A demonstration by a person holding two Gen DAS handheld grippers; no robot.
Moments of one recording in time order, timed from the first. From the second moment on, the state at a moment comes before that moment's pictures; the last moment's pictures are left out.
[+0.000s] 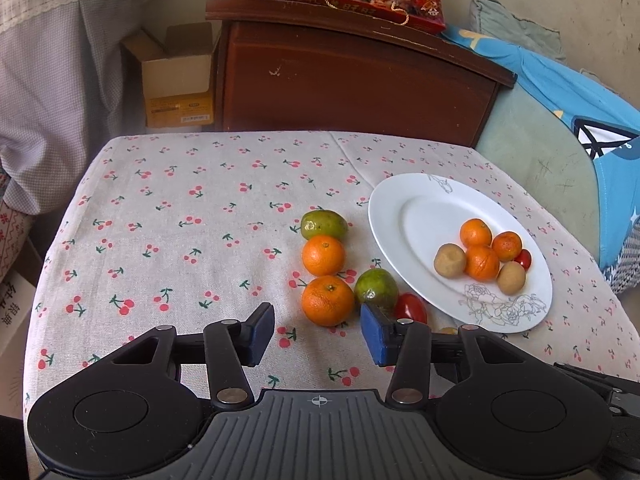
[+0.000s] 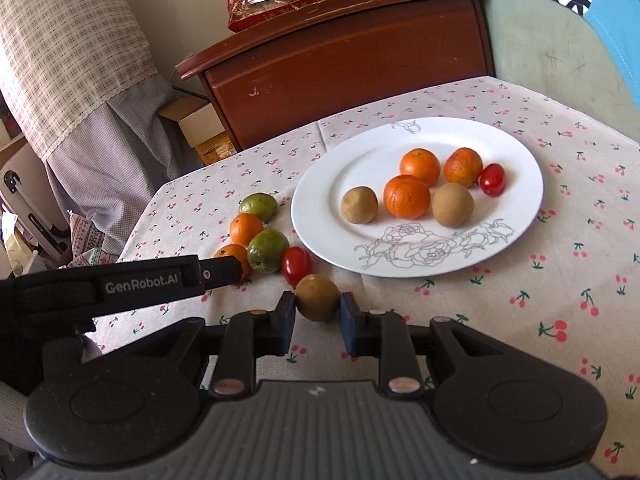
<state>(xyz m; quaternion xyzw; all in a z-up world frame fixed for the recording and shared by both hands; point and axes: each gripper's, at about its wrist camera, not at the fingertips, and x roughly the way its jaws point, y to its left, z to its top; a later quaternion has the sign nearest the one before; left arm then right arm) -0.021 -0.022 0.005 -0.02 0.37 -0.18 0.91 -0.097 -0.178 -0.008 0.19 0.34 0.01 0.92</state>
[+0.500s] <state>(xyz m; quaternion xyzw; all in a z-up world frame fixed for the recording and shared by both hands) -0.015 -0.032 -0.006 0.02 0.35 -0.18 0.92 -0.097 -0.182 -0.010 0.20 0.33 0.00 0.92</state>
